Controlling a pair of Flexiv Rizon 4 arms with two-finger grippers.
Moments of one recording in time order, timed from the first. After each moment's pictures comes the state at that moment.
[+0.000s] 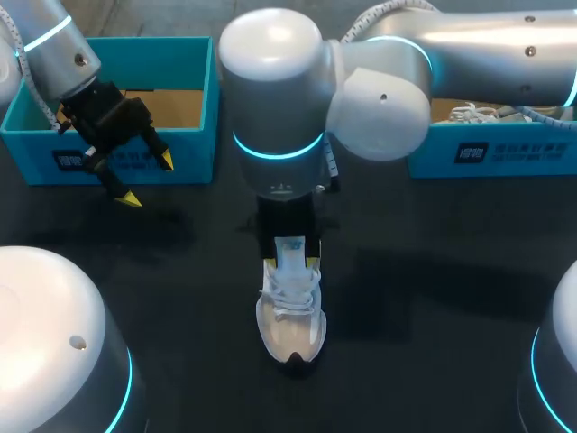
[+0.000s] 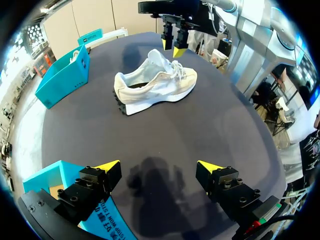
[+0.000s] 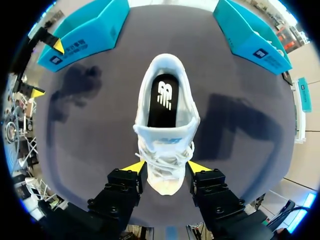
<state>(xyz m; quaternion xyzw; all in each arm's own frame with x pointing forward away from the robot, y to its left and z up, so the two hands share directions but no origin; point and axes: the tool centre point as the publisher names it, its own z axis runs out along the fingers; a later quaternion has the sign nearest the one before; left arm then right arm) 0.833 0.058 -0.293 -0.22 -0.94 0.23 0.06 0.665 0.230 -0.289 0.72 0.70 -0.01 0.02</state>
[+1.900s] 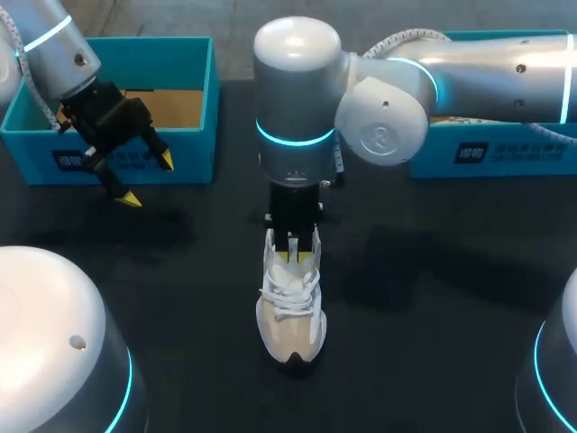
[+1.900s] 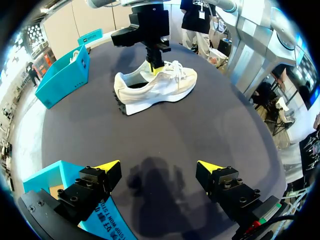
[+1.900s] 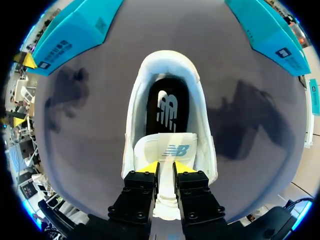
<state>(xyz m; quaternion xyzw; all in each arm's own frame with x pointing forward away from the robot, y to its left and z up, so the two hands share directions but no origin) 0.833 0.058 -0.293 -0.22 -0.94 0.23 0.06 0.714 0.227 -0.347 0.72 0.70 -0.02 -0.04</state>
